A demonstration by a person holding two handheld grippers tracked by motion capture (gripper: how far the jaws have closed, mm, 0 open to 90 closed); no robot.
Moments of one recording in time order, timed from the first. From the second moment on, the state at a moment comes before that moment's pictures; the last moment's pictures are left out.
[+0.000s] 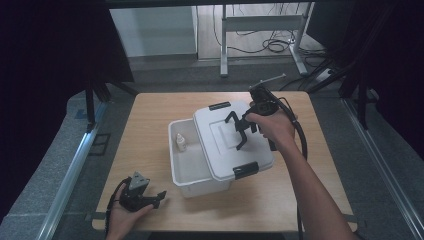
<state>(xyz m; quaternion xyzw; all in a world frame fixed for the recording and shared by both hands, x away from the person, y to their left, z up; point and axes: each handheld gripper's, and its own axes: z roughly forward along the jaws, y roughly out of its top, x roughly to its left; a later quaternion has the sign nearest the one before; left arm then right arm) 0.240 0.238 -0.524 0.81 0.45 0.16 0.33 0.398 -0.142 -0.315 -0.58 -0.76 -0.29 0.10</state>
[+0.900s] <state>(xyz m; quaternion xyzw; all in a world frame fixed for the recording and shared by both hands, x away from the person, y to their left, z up) 0.239 0.236 -0.524 0.82 0.44 0.15 0.33 0.398 -0.093 -0.328 -0.61 -0.73 -0.28 0.13</state>
